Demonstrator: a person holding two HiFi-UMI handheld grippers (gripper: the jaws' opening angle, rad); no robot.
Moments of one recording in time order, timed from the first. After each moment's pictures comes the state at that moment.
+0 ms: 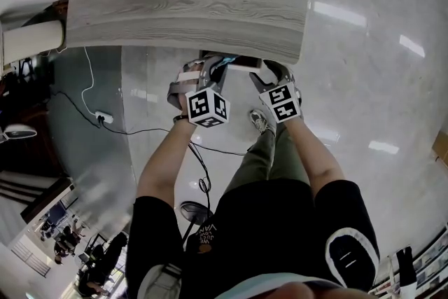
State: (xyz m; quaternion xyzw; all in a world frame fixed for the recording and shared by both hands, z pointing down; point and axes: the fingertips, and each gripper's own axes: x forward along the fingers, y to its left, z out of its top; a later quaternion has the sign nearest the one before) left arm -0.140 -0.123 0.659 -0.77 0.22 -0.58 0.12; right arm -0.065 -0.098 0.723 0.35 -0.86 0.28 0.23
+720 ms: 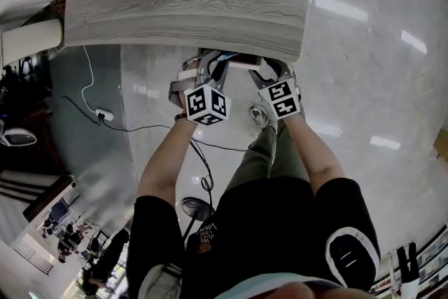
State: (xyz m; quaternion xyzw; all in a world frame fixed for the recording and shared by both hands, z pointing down) left arm -0.137 -0.124 0.661 -0.79 0.24 -0.56 0.08; right arm -0.068 -0.101 0.727 0.35 -0.86 0.30 0.22
